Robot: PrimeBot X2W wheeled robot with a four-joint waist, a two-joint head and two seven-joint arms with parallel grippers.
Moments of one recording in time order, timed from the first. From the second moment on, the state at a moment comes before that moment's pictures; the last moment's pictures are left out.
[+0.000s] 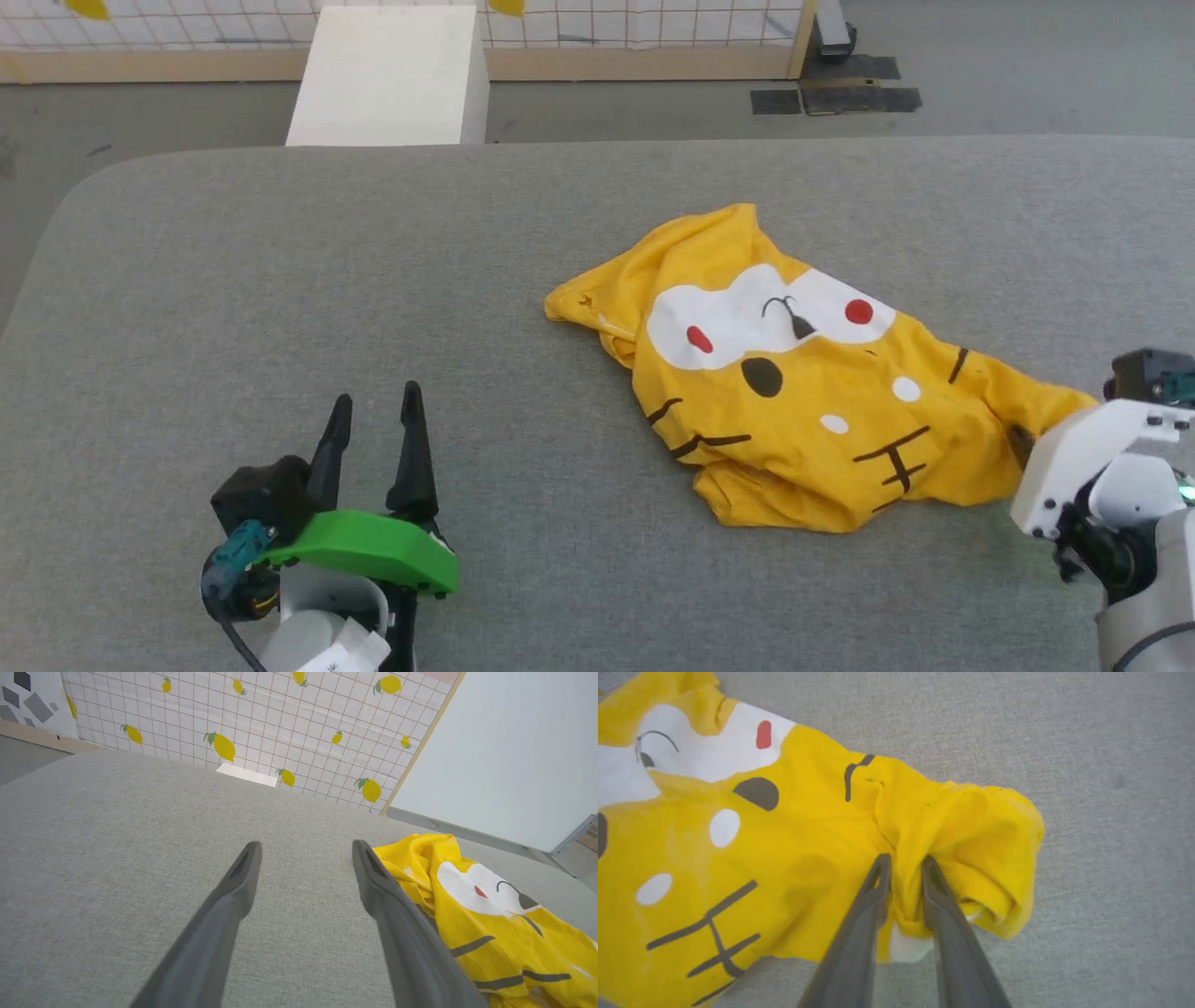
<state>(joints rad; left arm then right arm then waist) -0.09 0.13 -0.20 0.07 -0.47 0.12 -0.19 -0.31 -0.13 -0.28 0.41 0.17 0.13 0.55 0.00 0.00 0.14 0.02</state>
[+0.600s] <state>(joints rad) -0.35 0.07 -0.57 0.24 -0.55 0.05 0.54 -0.17 -0.05 -0.40 0.14 0.25 0.13 0.44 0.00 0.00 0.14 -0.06</state>
